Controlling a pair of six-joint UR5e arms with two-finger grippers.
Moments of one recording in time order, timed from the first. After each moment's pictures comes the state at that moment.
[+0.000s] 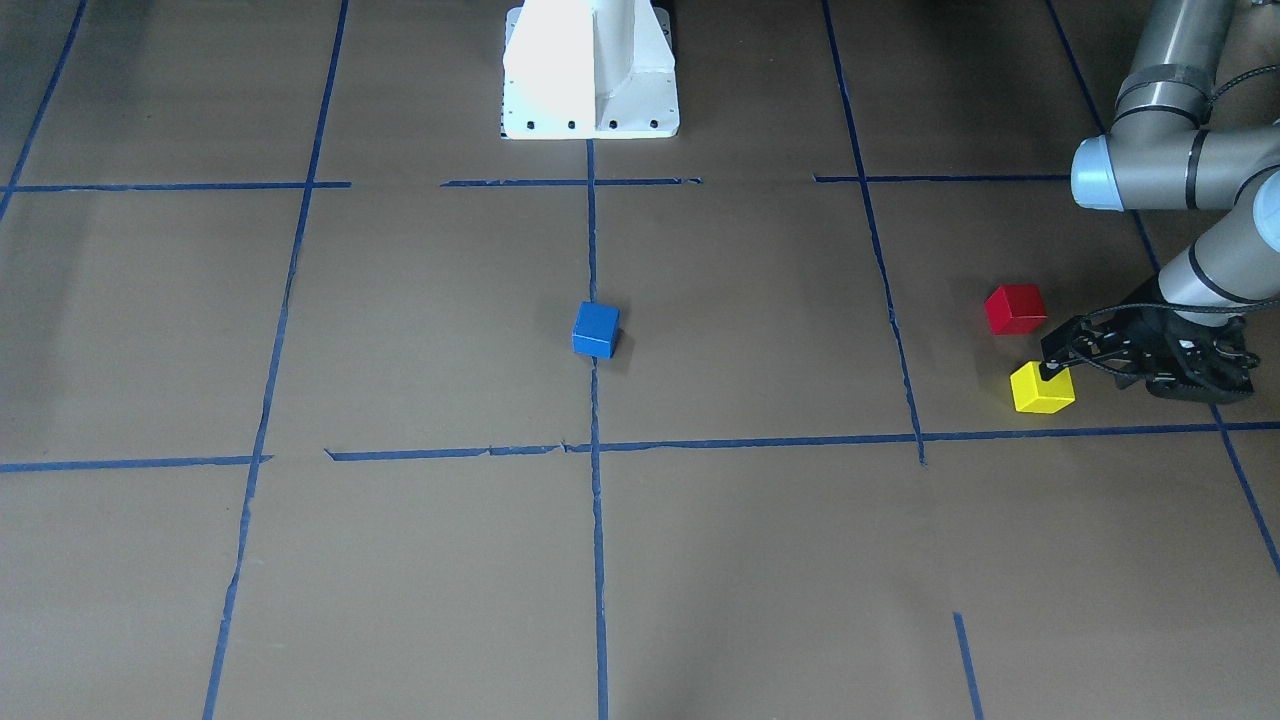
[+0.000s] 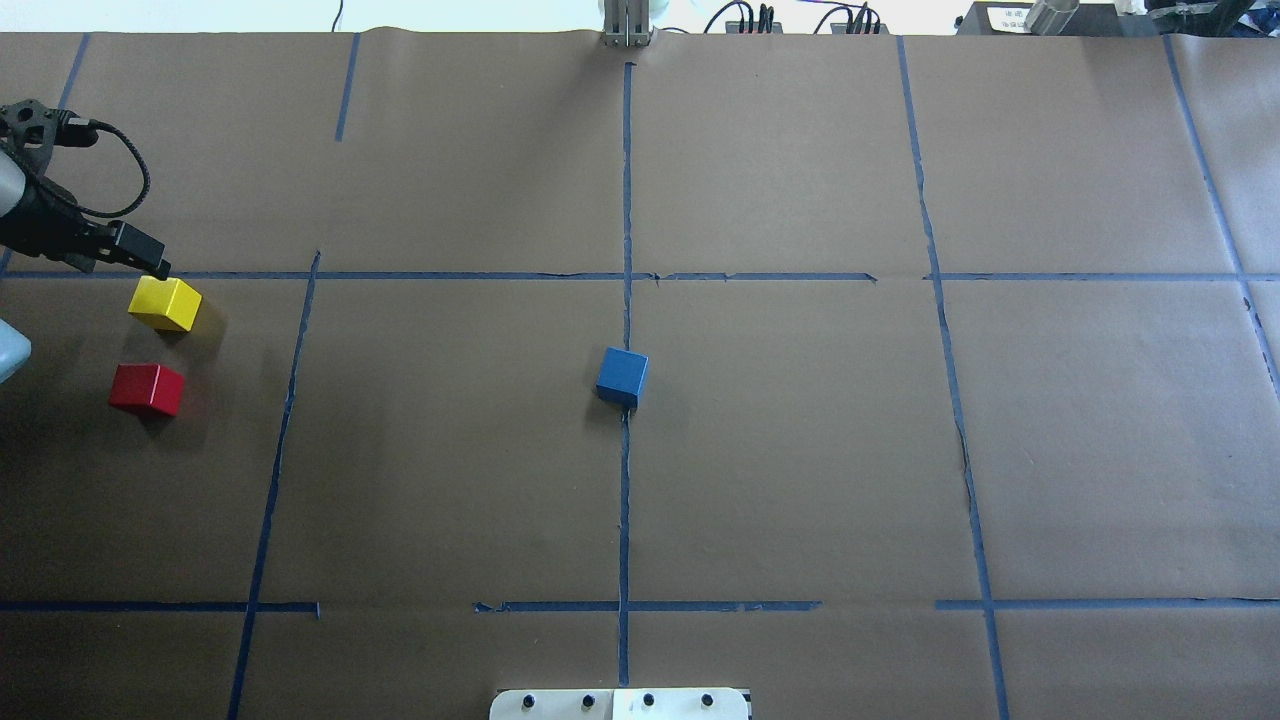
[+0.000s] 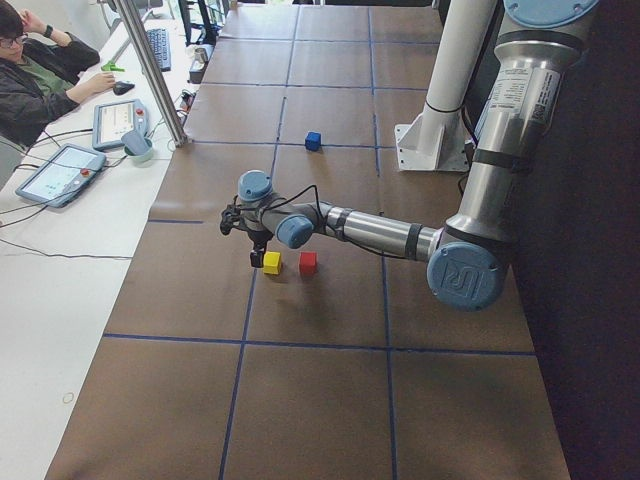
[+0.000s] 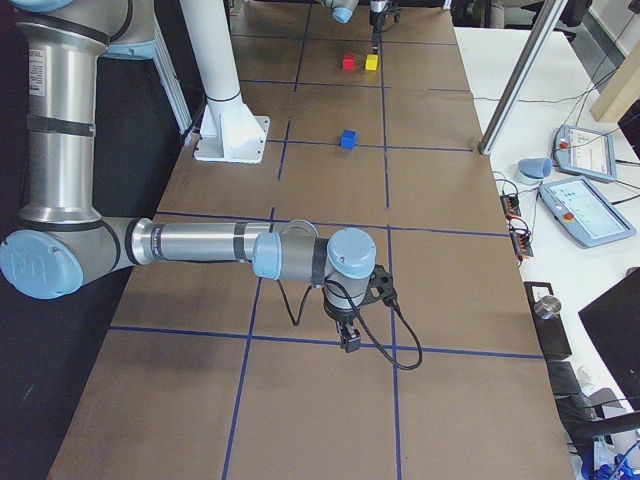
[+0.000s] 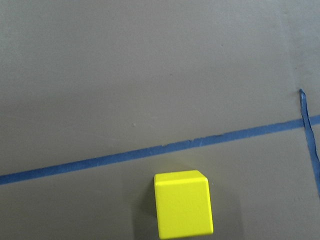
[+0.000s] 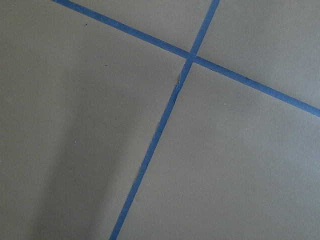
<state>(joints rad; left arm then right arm) -1.09 -1.73 -1.54 -2.01 -2.24 -0.63 1.59 -1.68 1.73 -1.68 2.31 -0.45</state>
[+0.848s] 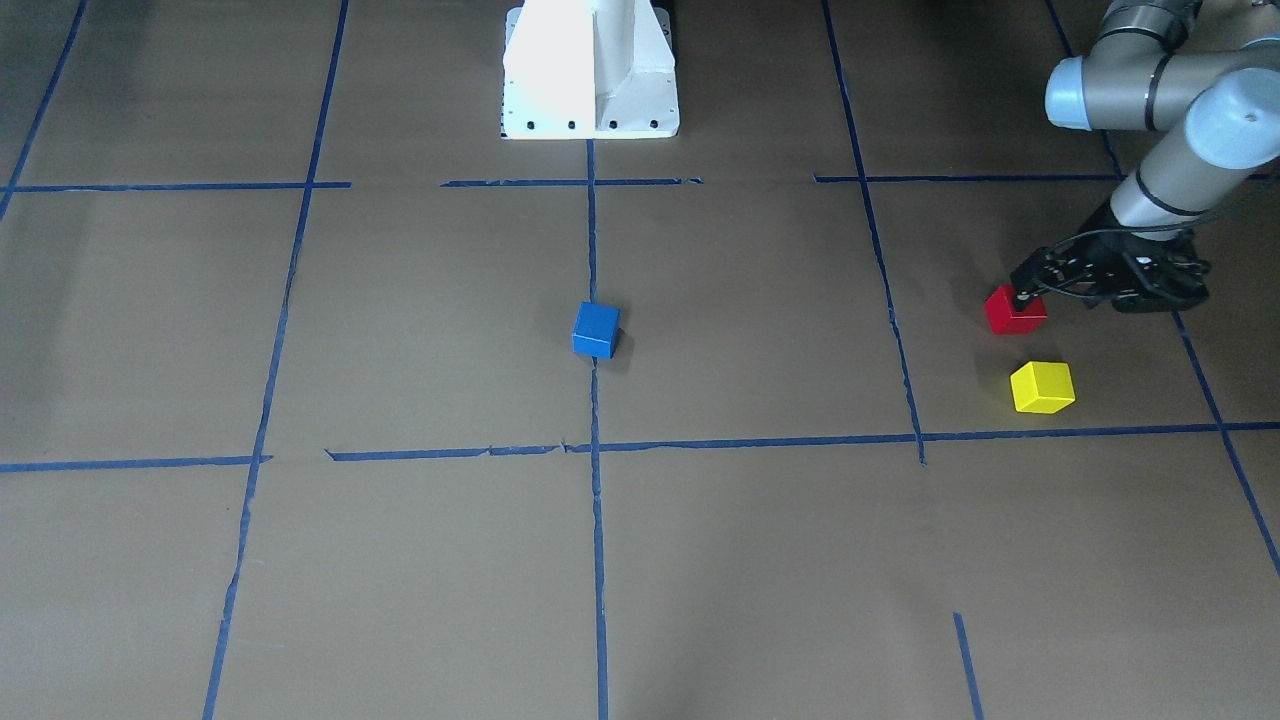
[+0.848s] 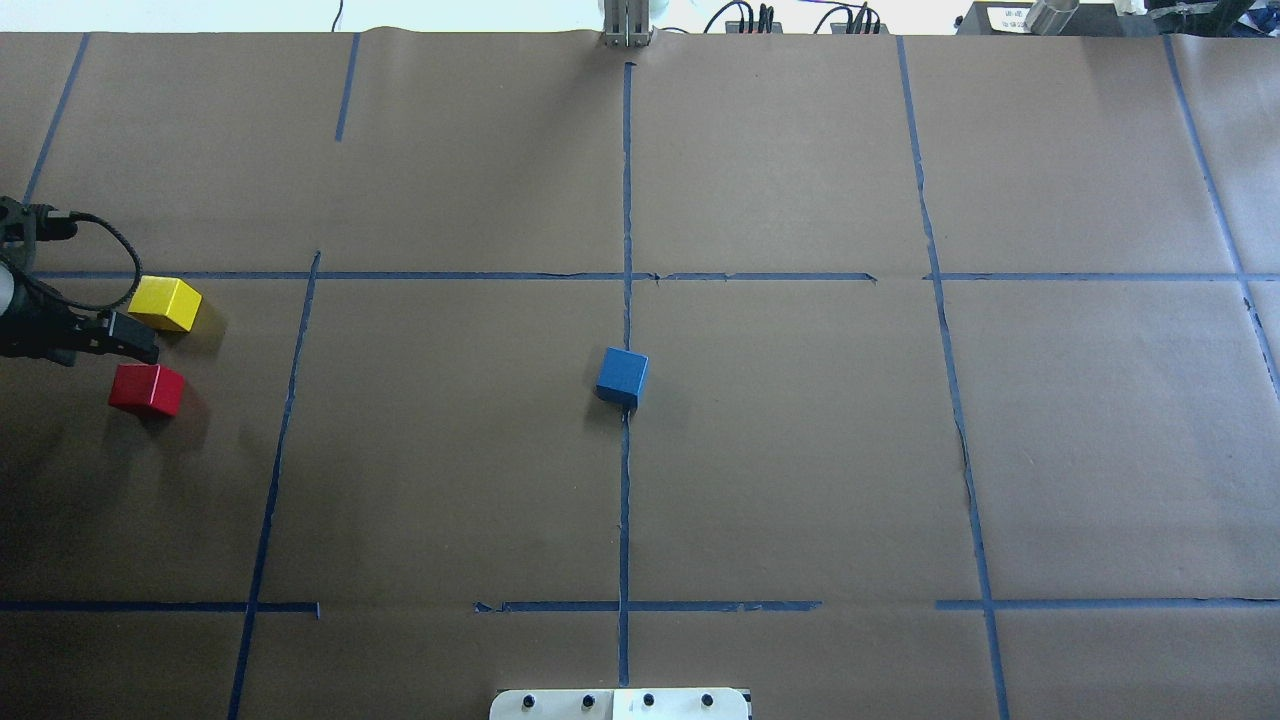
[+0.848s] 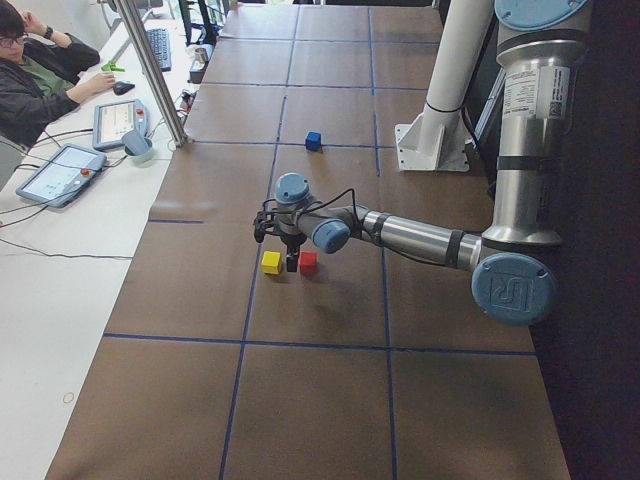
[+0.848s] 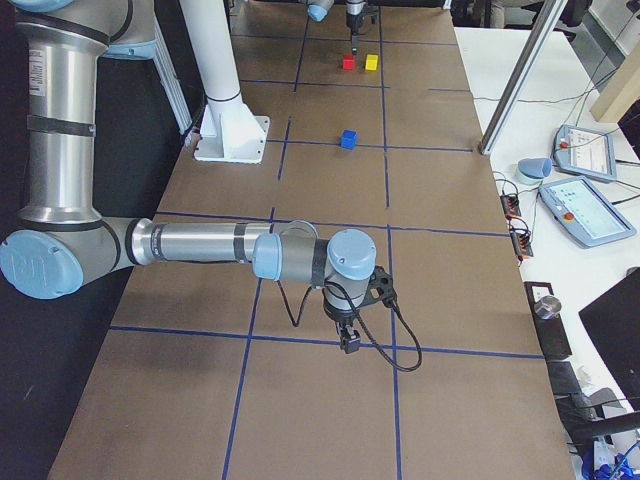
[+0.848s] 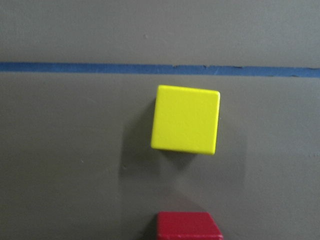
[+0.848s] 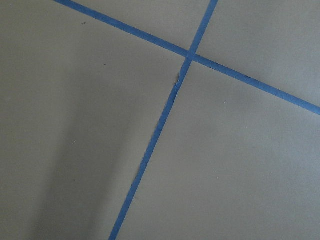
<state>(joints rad) -0.90 -1.54 -1.76 -2.02 -2.10 -0.91 1.59 -1.68 1.73 -1.68 2.31 -0.45</state>
